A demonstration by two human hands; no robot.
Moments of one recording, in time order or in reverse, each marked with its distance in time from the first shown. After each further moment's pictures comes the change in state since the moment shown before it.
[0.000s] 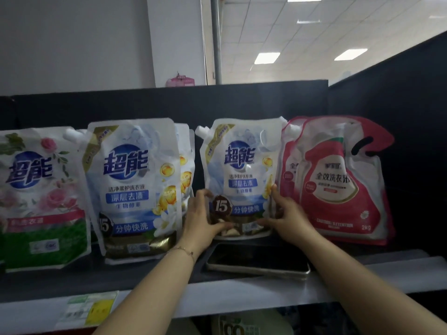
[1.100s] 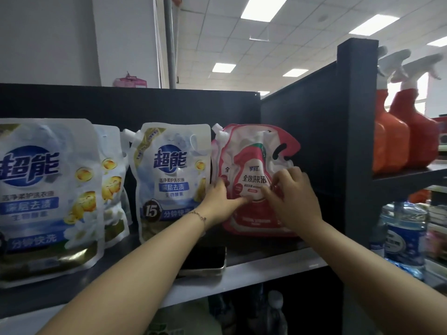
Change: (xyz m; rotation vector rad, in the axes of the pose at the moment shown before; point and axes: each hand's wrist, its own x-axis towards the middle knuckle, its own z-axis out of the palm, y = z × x) left_hand 0.035 0.131 0.110 -0.197 -0.400 -0.003; right_hand -0.050 0.011 -0.138 -0.603 0.601 -0.313
